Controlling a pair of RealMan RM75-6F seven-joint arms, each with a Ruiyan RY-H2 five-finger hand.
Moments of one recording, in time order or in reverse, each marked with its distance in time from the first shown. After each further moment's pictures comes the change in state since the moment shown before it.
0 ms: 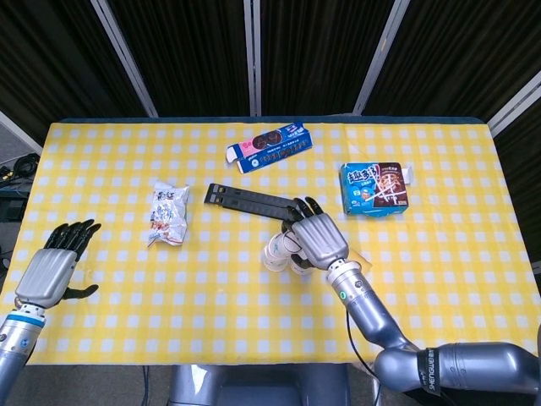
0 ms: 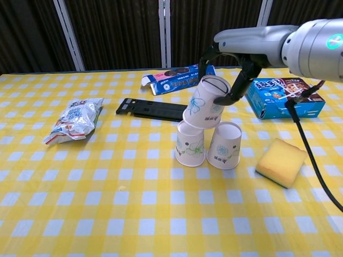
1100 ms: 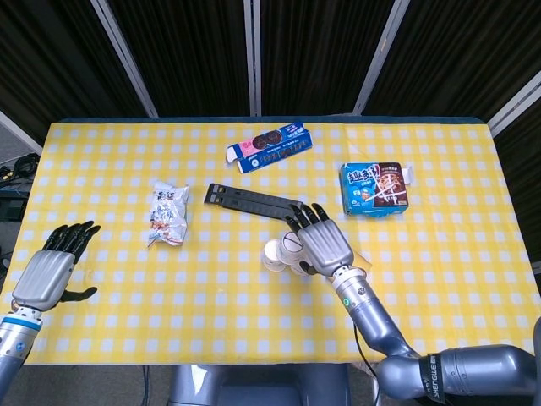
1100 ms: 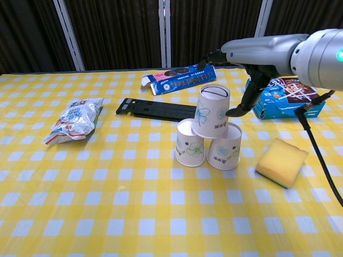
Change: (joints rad) left arm 0.014 0.024 0.003 -0.004 0.042 0.000 -0.036; right arm 0.021 0.003 -0.067 -0.037 0.029 0.072 -0.041
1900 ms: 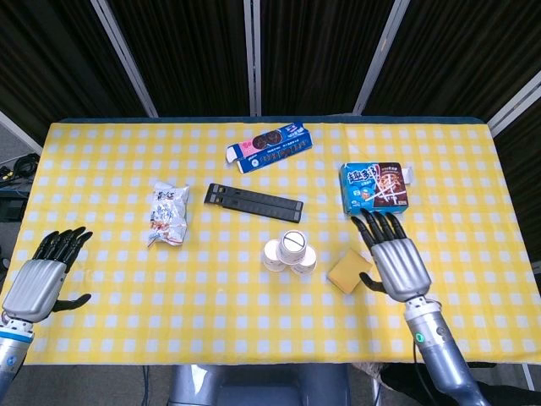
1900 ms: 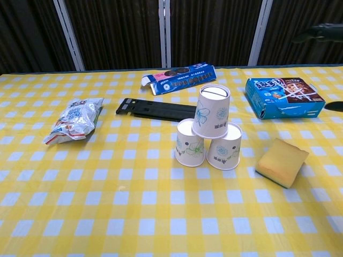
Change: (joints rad) left arm 0.066 -0.008 0.032 0.000 0.074 0.089 0.003; right arm -0.353 0.208 -0.264 -0.061 -0.508 0.282 0.290
